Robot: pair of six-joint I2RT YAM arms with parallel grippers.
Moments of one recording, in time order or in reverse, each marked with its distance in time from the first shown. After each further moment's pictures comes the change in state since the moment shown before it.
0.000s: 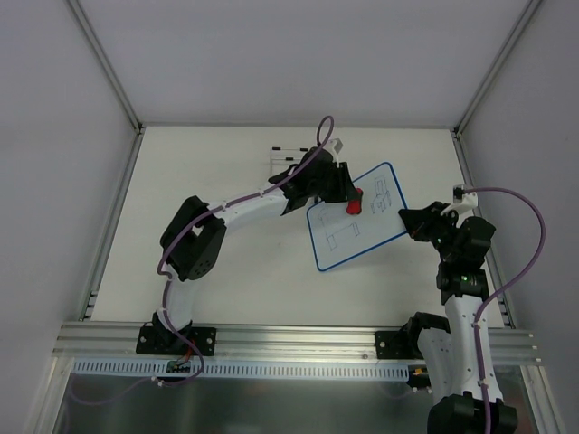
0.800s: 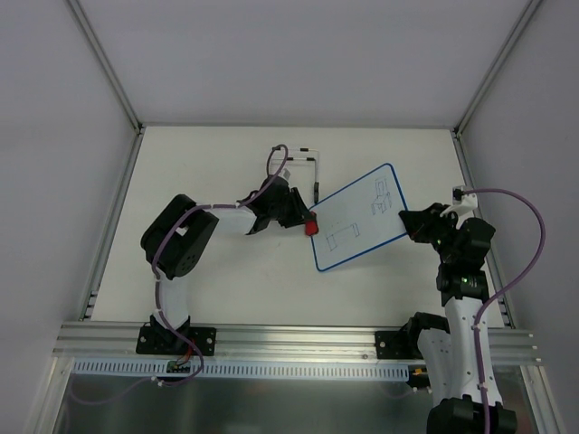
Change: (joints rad) left arm 0.163 -0.077 -0.498 0.250 0.031 -0.138; right arm 0.001 -0.017 0.000 -0.032 0.014 -0.023
